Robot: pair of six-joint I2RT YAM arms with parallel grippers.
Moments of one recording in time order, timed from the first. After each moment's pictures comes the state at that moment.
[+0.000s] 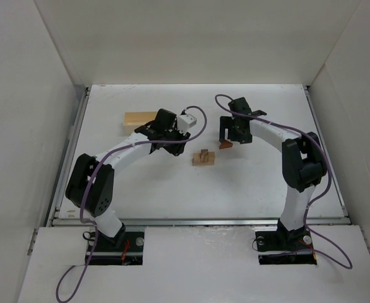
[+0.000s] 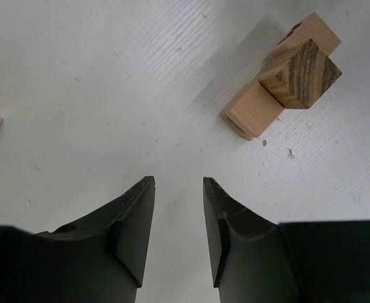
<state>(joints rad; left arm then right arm) -0.54 1.64 1.15 -0.39 0.21 0.16 0.36 1.91 1.40 -0.56 0.10 0.39</state>
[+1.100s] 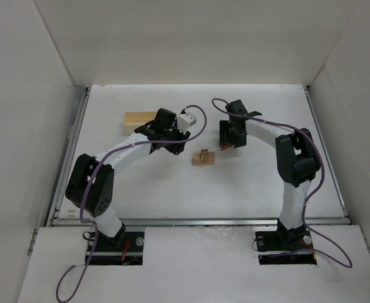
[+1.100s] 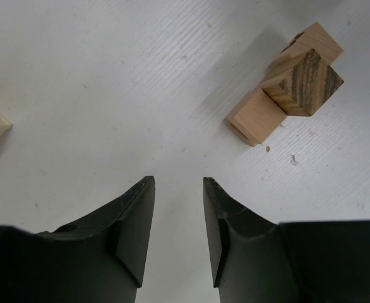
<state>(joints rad) -0.54 1.64 1.15 -0.36 0.20 0.16 0.37 2.00 1.44 -0.57 0.04 0.38</state>
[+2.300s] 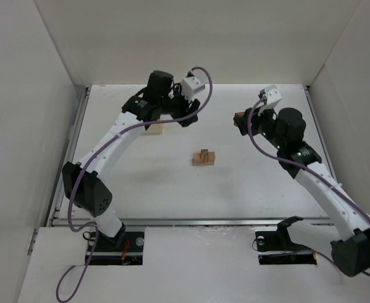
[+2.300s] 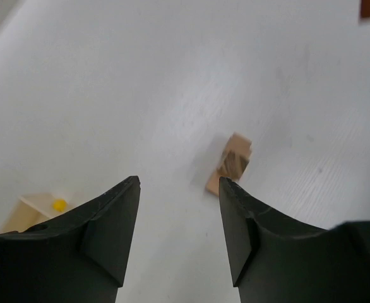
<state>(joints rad) -0.53 1.64 1.56 -0.59 0.37 0.27 0.37 1.15 1.02 -0.08 -0.10 0.09</state>
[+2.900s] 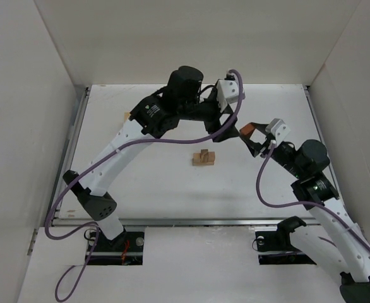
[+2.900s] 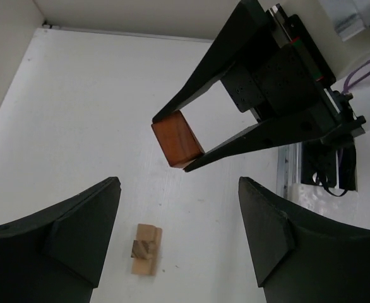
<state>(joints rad) -0.84 1.65 2.06 -0.76 0.52 0.24 0.38 0.70 0.75 0.05 -0.37 -0.31</state>
